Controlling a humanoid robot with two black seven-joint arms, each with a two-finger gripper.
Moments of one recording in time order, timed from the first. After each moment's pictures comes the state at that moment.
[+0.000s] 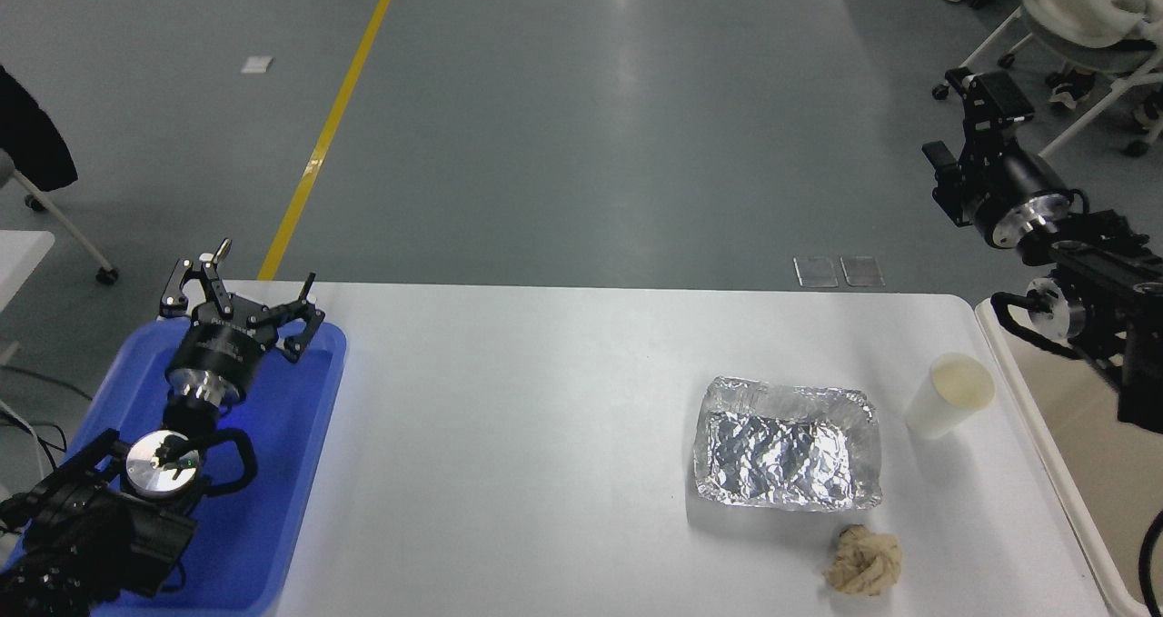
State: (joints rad) left arm -0.56 0.26 -1.02 -0.40 -0.29 -0.69 -0.10; right arm 1.25 -0.49 -0.47 0.56 -0.07 0.05 0.39
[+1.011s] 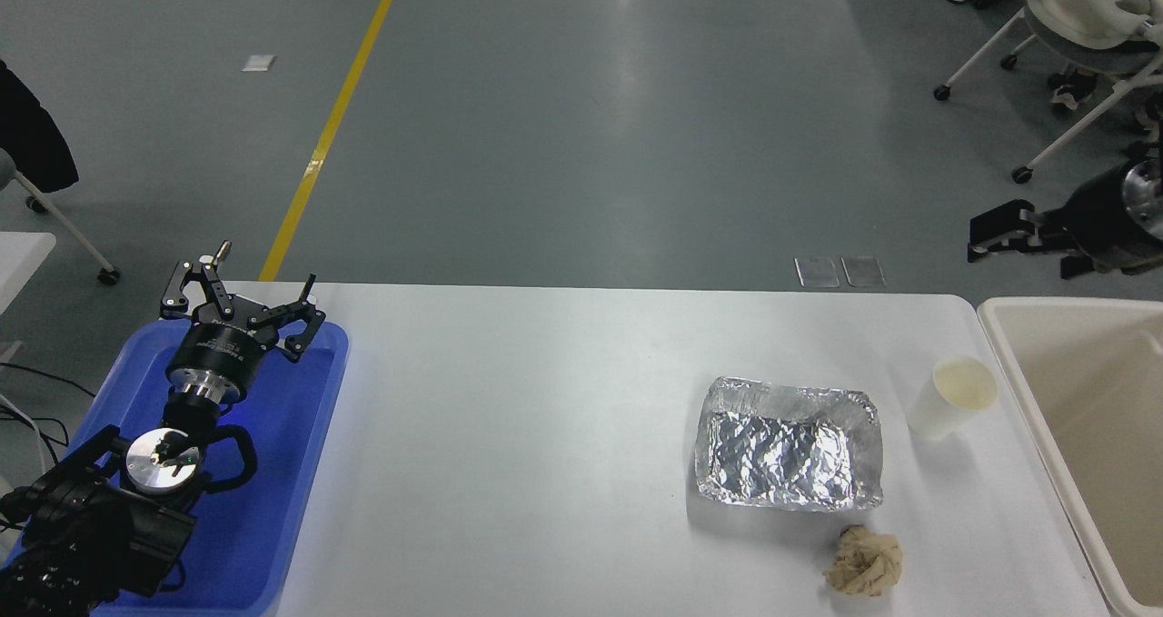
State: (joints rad) left arm -0.56 0.26 -1.02 -0.40 -0.29 -0.69 -0.10; right arm 1.94 -0.67 -1.28 1.11 -0.44 0.62 0.15
